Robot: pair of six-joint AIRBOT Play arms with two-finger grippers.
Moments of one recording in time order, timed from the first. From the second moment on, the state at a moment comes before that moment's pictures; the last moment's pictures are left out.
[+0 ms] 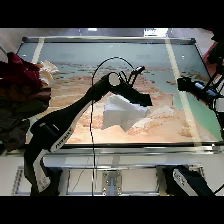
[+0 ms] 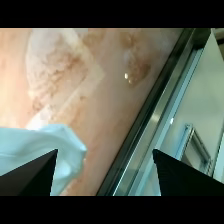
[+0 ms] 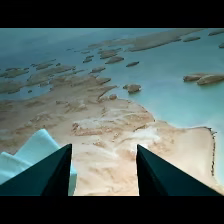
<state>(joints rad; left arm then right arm) -0.71 -1.93 1.92 0.71 -1.01 -1.34 -0.22 -0.88 0.86 -1.02 0.59 1.26</state>
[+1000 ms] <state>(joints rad) -0.29 -1.85 2.00 0.87 -1.19 -1.41 -0.12 -1.12 0.49 -0.52 0.77 0.98</state>
